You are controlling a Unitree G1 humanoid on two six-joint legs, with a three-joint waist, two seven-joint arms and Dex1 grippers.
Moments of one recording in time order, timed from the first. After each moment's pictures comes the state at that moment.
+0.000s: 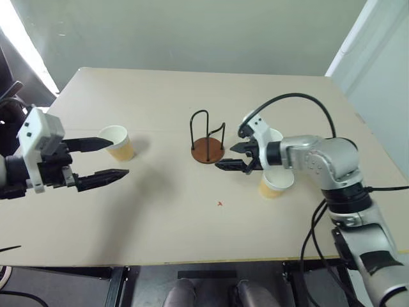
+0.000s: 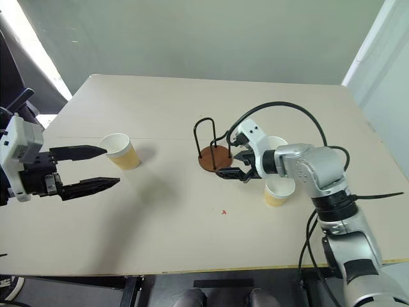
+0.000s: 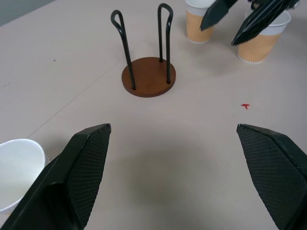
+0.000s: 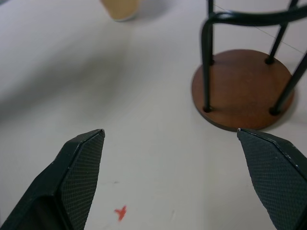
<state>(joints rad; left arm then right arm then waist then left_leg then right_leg) -0.13 1.14 0.58 -0.24 -0.68 0.68 -1.16 -0.89 -0.44 0.22 -0.04 0.50 1.16 0.64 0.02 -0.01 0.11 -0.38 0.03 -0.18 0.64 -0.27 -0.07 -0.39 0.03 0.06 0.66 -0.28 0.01</state>
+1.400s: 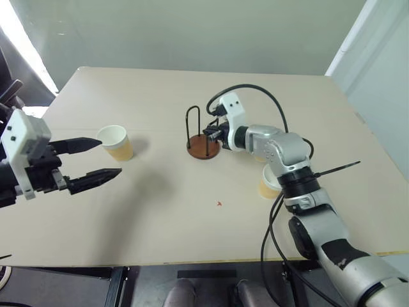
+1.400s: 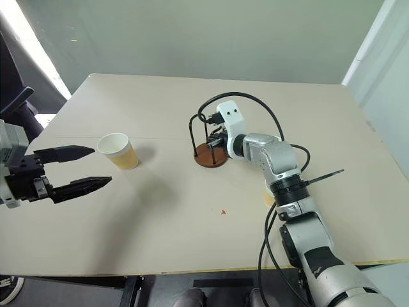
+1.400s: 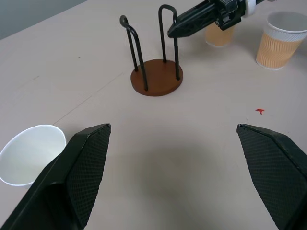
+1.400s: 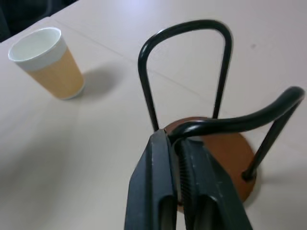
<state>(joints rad) -0.04 1.12 0.69 -0.32 -0.71 0.73 -1.09 -1.03 -0.13 0.13 0.34 0.28 0.85 0.48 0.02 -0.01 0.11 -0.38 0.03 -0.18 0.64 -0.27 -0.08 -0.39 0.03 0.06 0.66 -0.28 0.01</state>
